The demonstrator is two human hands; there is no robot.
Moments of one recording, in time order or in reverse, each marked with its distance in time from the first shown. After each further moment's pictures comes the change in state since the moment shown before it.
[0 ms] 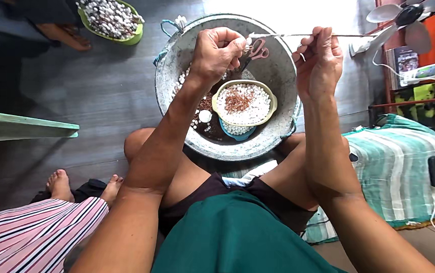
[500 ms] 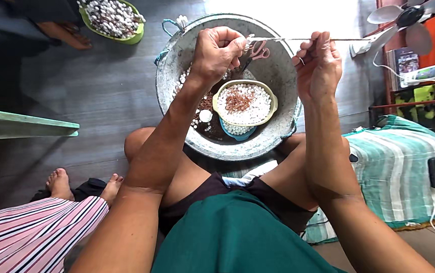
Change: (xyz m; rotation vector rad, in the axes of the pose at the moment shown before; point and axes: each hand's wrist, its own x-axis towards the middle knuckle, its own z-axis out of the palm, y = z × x) left_hand 0.000 -0.001 -0.002 0.014 0.005 0.030; right_hand -0.003 0.001 -0.001 0.028 0.027 0.074
